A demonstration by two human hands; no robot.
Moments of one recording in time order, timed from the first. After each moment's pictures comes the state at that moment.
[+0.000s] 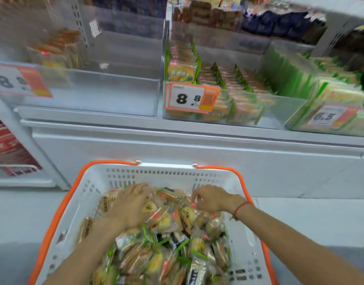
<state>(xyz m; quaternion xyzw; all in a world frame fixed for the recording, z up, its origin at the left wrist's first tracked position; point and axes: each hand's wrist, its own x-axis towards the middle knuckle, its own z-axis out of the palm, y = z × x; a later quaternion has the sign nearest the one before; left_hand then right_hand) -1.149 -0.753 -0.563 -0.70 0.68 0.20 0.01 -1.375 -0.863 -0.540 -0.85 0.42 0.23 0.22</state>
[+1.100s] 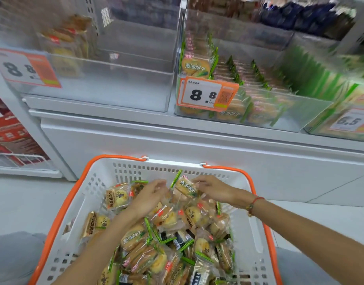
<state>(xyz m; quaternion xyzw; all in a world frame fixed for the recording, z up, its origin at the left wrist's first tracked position) -1.170 -0.770 -0.570 -0.68 0.45 0.49 -0.32 -1.355 -0.868 -0.527 -0.74 0.48 0.06 0.47</state>
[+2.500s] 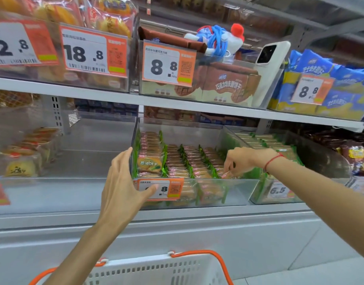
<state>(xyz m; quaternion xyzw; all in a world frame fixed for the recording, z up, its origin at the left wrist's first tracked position) -1.174 -0.870 -0.366 -0.64 0.58 0.01 -0.50 -1.432 -1.016 -0.267 -0.84 0.50 0.20 -0.04</state>
